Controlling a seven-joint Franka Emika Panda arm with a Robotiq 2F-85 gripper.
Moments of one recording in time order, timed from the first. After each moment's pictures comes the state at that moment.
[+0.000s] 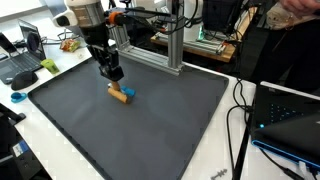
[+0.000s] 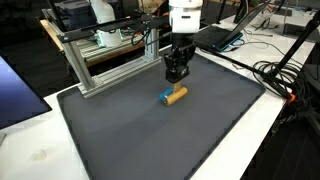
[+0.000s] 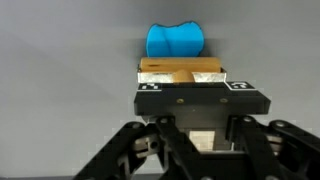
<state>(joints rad) -0.04 0.46 -0.02 -1.78 0.01 2.30 -0.05</state>
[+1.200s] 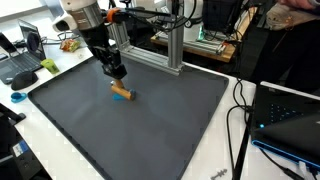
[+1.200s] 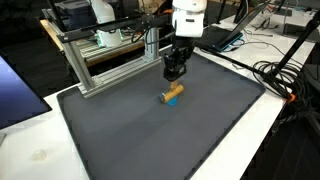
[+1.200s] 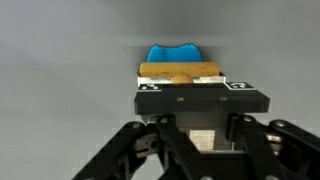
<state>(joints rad) -0.04 0.50 -0.02 -1.69 0.00 2.13 -0.07</state>
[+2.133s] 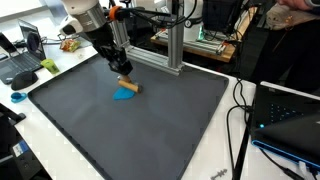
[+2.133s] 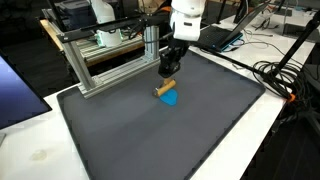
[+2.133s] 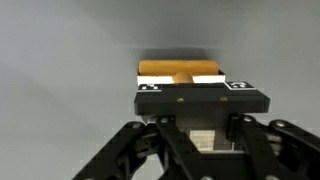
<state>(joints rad) -0.04 0.50 -0.02 -1.68 -0.01 2.00 -0.10</state>
